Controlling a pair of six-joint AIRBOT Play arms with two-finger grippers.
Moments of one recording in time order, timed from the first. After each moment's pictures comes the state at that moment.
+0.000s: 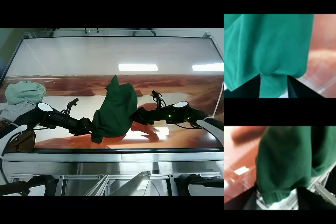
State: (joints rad) left arm -0.10 -1.47 0.73 0.62 -1.15 -1.05; right arm 0.12 -1.56 0.74 -0.28 0.95 0.91
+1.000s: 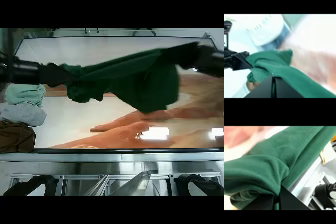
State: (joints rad) left arm -0.02 -1.05 1.38 0.60 -1.41 -1.09; right arm -0.09 -0.93 1.16 -0.13 1.15 0.84
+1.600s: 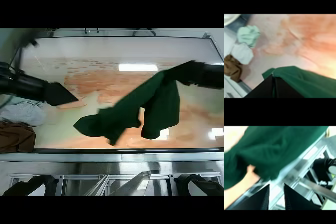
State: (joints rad) left arm -0.07 -1.10 1.24 0.78 -1.56 -1.24; right arm -0.10 -1.02 1.07 -0.52 1.14 1.13
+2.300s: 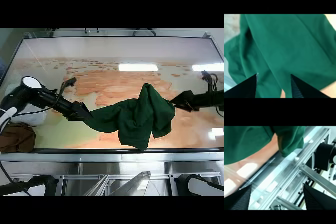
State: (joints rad) left arm -0.09 -1.44 1.05 0.70 -1.50 -1.11; right arm -0.40 -1.33 0.96 -0.73 1.30 1.06
